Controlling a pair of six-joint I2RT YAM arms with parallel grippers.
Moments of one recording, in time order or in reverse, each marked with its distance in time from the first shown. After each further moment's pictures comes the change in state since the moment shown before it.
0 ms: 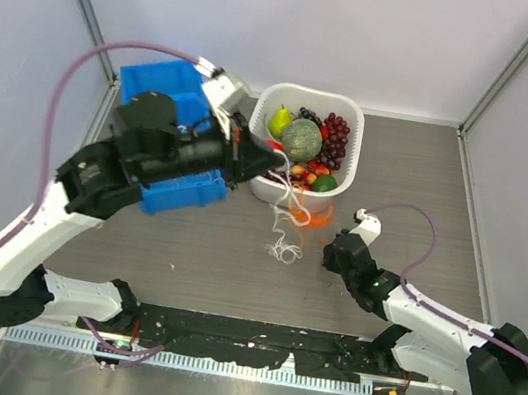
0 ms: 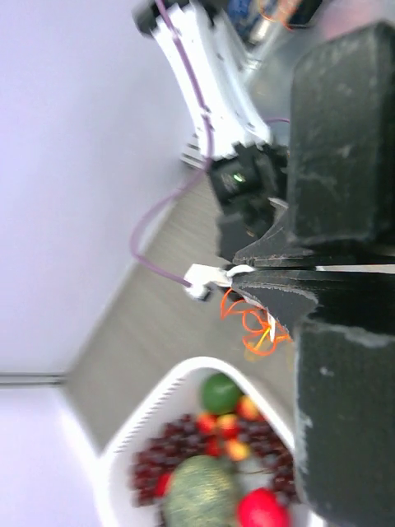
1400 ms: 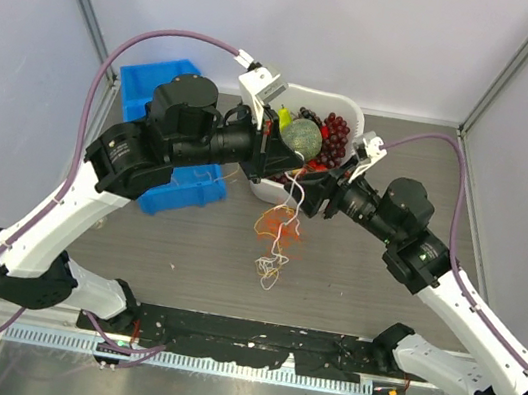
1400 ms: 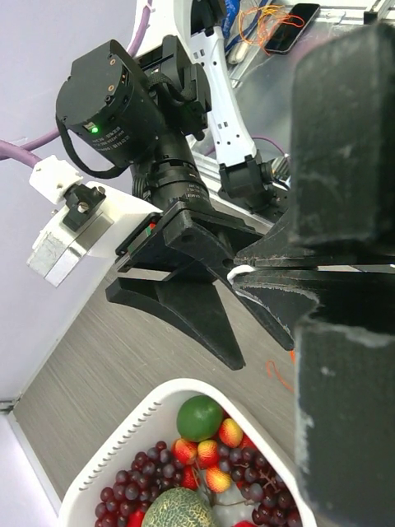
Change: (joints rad) left arm -0.002 0.181 0.269 -0.153 0.051 -0.035; right arm -0.067 -0.099 0.630 -0.073 -0.694 -0.380
